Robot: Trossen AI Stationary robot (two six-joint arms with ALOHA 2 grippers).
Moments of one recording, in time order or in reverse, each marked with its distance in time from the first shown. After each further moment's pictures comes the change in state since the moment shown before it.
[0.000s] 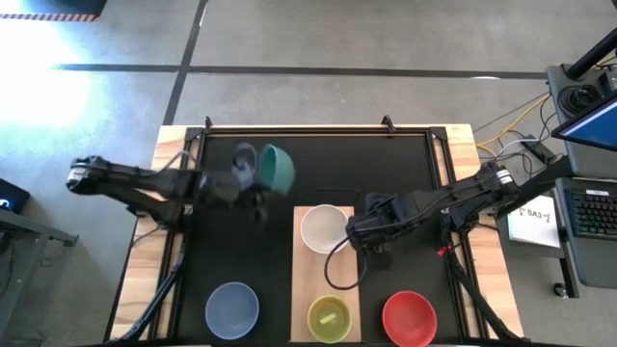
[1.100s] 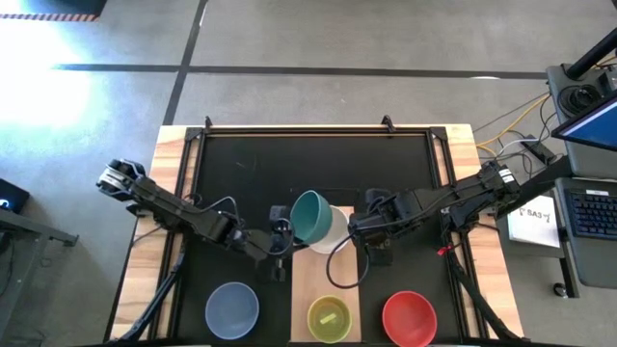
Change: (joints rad) left arm -0.266 0.385 -0.001 0.389 -0.045 0.427; right arm 0.000 -0.015 -0.001 -0.014 0.065 -0.043
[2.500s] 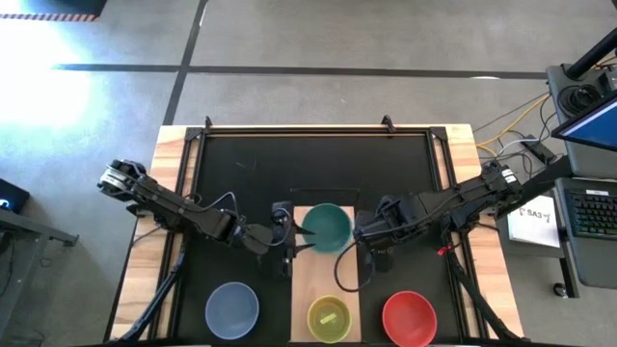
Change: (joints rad) left arm 0.026 0.009 0.000 0.119 -0.018 -0.114; right arm 0.040 -0.012 -0.001 -0.043 -0.086 0.355
